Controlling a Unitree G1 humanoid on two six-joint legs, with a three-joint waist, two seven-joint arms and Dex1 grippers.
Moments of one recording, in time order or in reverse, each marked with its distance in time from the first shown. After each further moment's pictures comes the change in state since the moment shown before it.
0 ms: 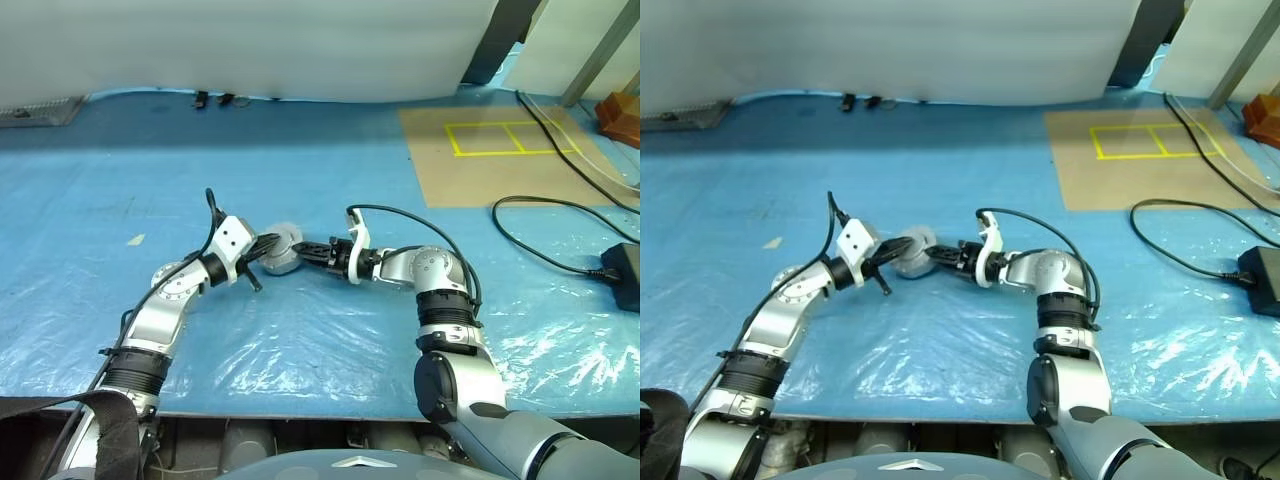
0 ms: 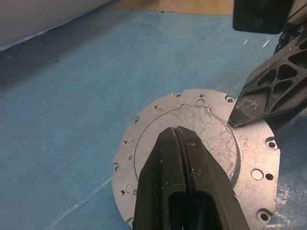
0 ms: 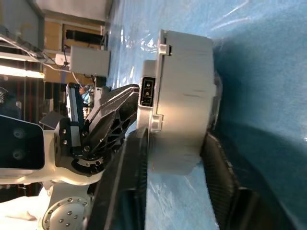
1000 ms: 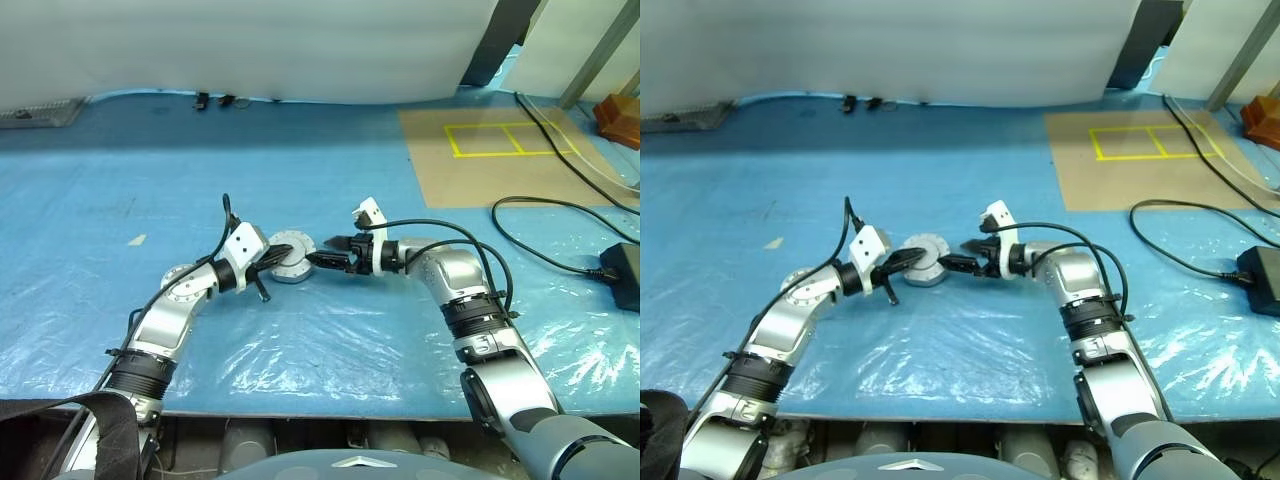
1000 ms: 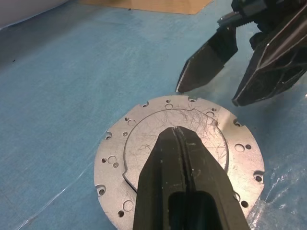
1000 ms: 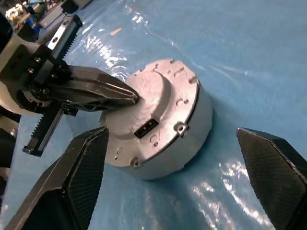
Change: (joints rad) left arm 0.012 -0.007 -0.038 -0.059 -0.004 0.070 -0.054; right arm 0.069 -0.289 0.457 -0.101 -0.239 -0.479 0.434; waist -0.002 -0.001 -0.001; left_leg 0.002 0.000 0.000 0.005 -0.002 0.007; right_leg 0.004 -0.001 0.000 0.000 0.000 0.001
